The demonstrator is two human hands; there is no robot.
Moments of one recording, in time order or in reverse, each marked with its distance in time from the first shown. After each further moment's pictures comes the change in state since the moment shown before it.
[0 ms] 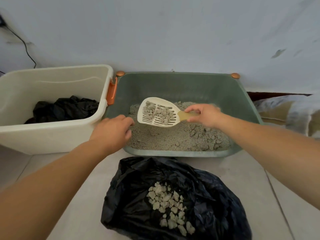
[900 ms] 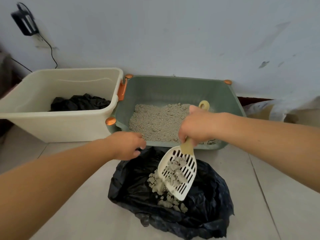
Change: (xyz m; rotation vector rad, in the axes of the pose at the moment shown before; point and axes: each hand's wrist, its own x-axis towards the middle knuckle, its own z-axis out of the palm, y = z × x) left_hand -0.052 0.024 -0.022 0.095 -0.487 0.331; right_hand -0.122 -0.082 -0.014 -1.182 -0.306 -0.591
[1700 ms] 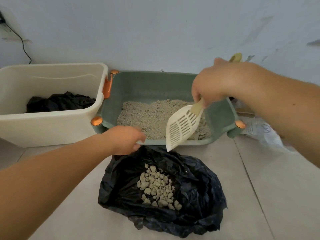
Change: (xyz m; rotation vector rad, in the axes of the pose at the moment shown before) left_hand 0.025 0.006 -0.010 0.001 0.048 0.056; right_hand -0.043 0.038 -0.061 -0.067 -0.162 0.481
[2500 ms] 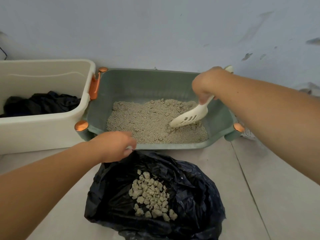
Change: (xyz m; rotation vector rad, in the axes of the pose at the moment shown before) left_hand 0.018 -0.012 0.017 -0.063 0.024 0.015; right_hand 0.075 0.014 0.026 0.014 -0.251 0.220
